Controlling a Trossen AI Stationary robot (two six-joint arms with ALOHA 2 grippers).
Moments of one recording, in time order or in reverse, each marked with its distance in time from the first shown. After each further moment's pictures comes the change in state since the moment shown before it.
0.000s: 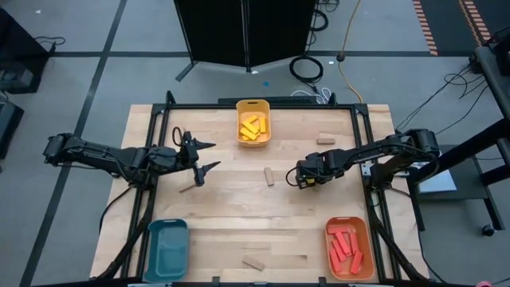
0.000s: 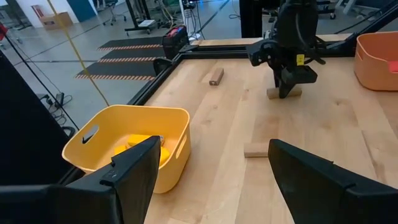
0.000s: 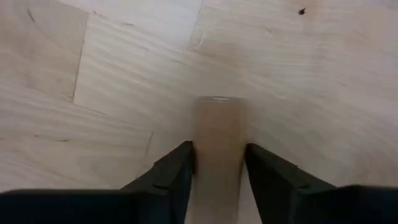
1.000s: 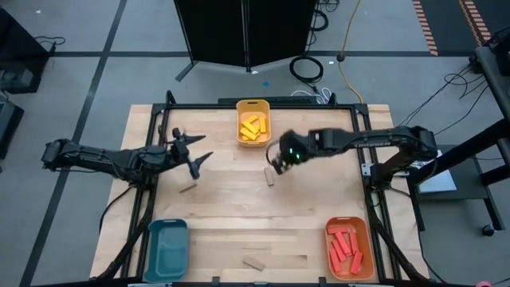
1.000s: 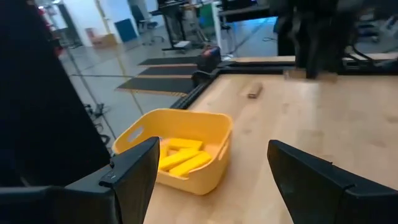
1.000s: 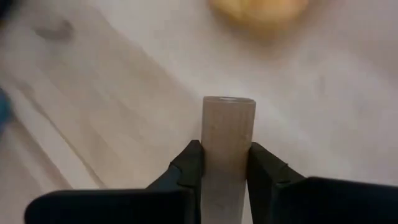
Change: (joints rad) left arm 0.049 -0.173 -0.155 0.107 -0.106 0.059; right arm -0.081 0.004 0.488 -0.029 0.050 -0.406
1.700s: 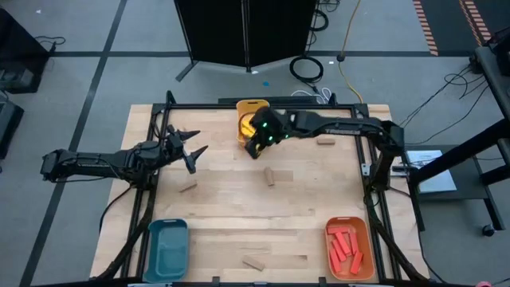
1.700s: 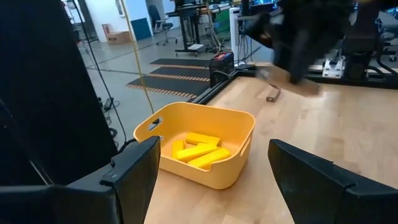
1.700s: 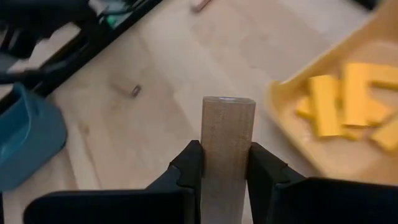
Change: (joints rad) left arm 0.133 -0.138 -0.081 -0.013 0.084 -0.031; right arm -0.133 0.297 0.364 0.159 -0.167 -0.346
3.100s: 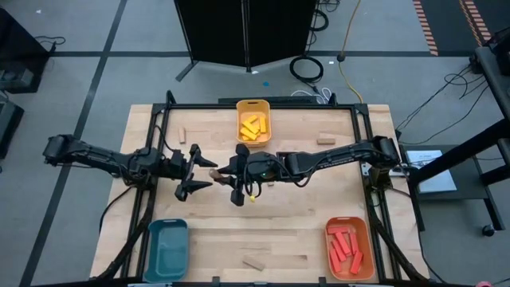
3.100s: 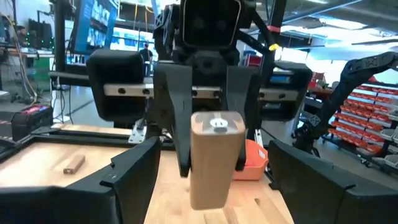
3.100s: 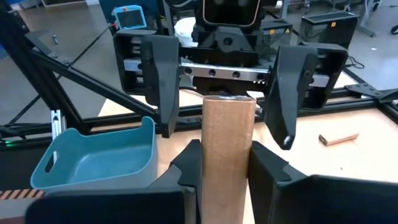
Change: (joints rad) left arm -0.196 0.248 0.001 0.536 0.526 -0.186; right arm 0.342 0.087 0.015 0.569 0.191 -0.314
